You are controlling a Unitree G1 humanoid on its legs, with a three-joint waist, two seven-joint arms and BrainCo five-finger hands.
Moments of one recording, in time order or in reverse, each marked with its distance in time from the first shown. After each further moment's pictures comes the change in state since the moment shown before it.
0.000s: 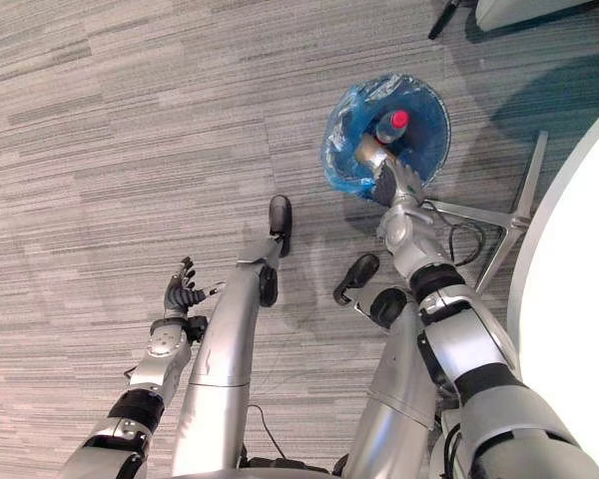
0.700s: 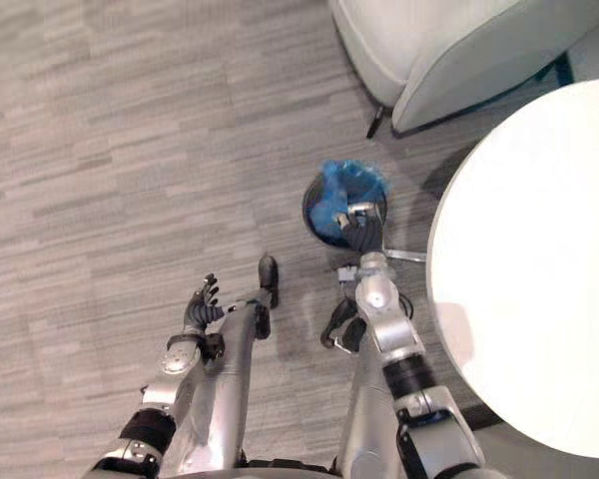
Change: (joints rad) left arm 0.156 -0.068 -0.035 -0.107 0.014 0.047 -0.069; right arm 0.645 0.319 -0.161 -0.811 0.484 -0.090 0.083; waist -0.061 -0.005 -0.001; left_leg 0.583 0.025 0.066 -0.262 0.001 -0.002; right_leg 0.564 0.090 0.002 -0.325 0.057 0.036
